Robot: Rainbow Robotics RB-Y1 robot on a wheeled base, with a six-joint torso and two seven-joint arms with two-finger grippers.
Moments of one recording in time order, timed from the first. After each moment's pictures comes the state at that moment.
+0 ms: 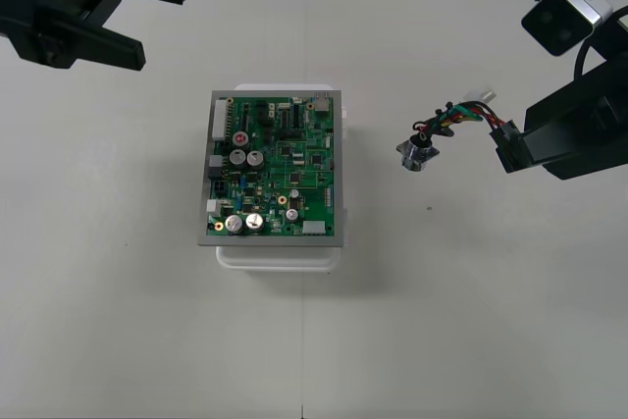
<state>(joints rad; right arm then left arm) -0.53 -1.00 0.17 -1.72 0.58 -1.57 -1.45 -0.86 1.01 -0.25 -1.40 -0.71 -1.55 0.36</state>
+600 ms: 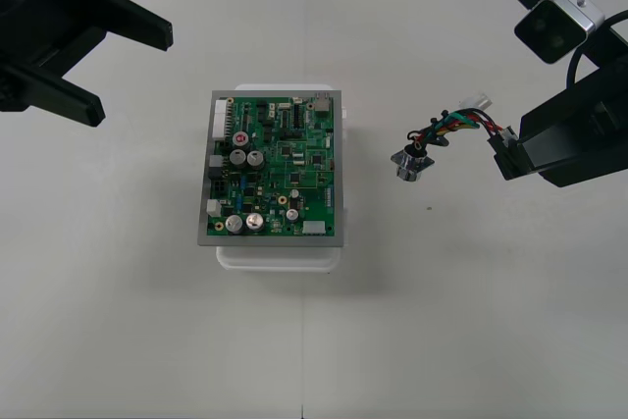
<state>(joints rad) -0.53 -1.00 0.20 -1.72 0.55 -1.57 -1.45 -0.81 1.16 -0.34 -1.58 -0.55 -1.55 0.36</state>
